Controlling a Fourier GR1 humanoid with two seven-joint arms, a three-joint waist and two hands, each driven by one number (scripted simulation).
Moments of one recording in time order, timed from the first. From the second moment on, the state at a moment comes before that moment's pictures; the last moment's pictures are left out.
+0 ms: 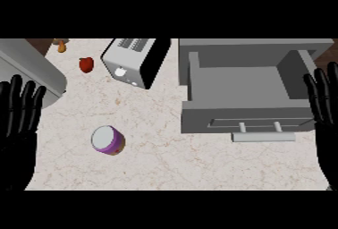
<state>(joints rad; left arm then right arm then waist) 0.04 0.10 0.02 -2.10 0.04 0.03 0.00 -0.05 -0.12 -0.02 -2.10 0.02 0.01 -0.01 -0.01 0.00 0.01</state>
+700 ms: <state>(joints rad) 0.05 0.01 -0.25 -2.09 -0.28 0.27 0.32 0.06 -0.09 -0.04 -2.07 0.01 -0.02 0.18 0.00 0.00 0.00</state>
